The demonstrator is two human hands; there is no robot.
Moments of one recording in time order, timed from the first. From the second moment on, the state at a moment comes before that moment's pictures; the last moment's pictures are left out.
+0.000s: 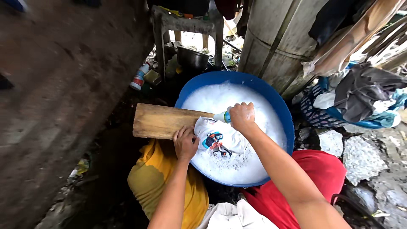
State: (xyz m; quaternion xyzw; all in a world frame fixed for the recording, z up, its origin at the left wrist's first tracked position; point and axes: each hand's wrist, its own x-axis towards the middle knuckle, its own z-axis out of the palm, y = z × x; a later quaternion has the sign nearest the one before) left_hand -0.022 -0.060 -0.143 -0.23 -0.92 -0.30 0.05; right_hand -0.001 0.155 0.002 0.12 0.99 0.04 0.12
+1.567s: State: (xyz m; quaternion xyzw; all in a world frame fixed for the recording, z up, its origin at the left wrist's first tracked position) left_hand -0.009 -0.041 -0.131 -0.27 -0.93 -0.23 0.07; right_hand 0.376 0.348 -0.215 0.76 0.50 -0.41 -0.08
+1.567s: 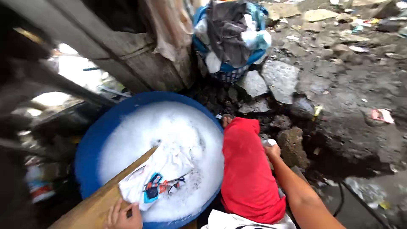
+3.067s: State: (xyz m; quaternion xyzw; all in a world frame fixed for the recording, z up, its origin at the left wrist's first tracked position) left_hand 0.032 -0.022 -0.006 -0.28 -0.82 -0.45 0.22; right_hand 0.053 0.218 -0.047 0.05 0.94 -0.32 0.08
